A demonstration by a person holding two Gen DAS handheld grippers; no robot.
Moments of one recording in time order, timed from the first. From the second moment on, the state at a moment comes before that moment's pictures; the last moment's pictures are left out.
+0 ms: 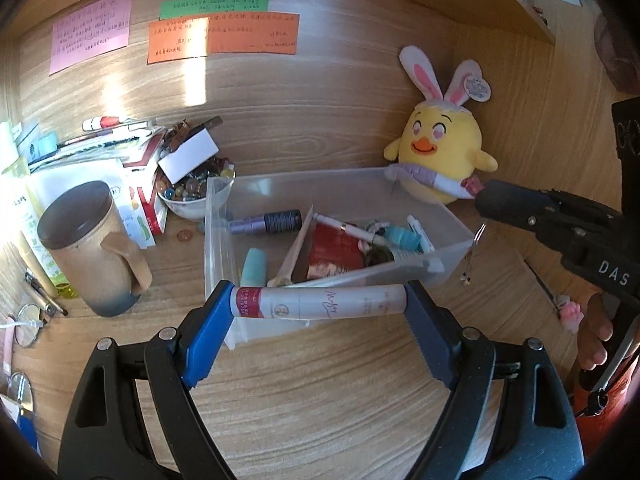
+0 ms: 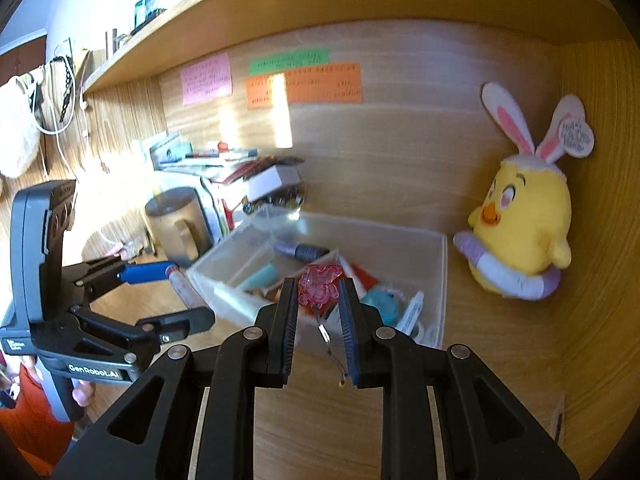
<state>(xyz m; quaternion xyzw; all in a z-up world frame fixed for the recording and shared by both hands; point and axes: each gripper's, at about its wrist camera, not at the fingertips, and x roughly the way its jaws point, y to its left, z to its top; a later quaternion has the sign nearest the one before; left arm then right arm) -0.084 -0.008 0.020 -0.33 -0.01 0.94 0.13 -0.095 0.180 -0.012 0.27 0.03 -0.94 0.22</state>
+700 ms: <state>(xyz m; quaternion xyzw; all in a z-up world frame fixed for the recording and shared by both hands) -0.146 0.011 0.002 -0.37 0.01 0.92 0.12 -0.159 0.168 -0.024 0.30 0.04 -0.93 0.20</state>
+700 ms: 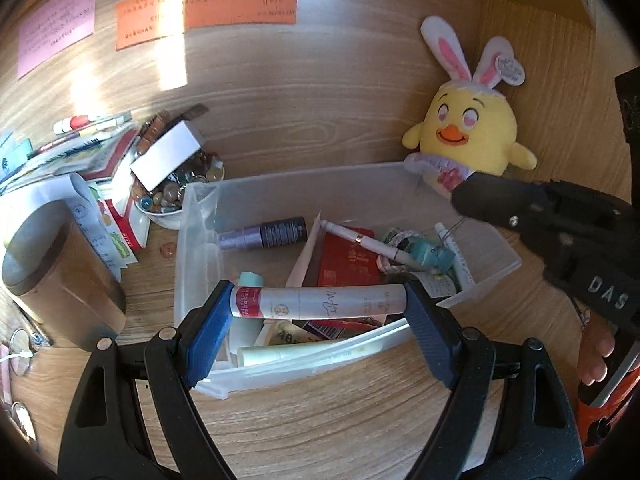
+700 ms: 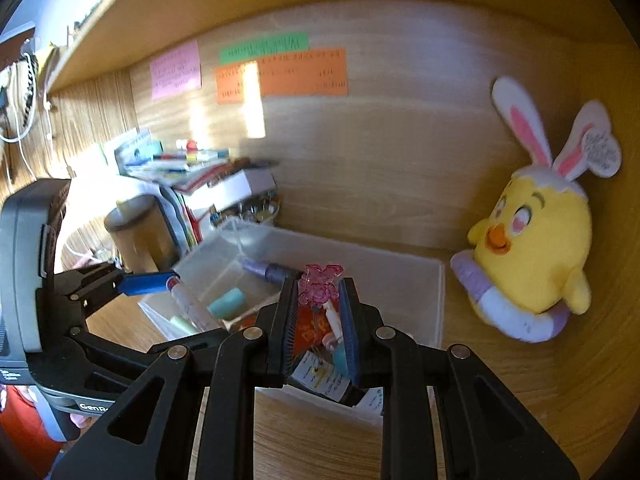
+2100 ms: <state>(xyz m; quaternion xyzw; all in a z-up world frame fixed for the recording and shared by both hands) -0.095 -0.006 0.019 -0.31 -0.01 0.94 0.12 -0.128 0.192 -0.033 0.31 0.04 -0.93 0.18</state>
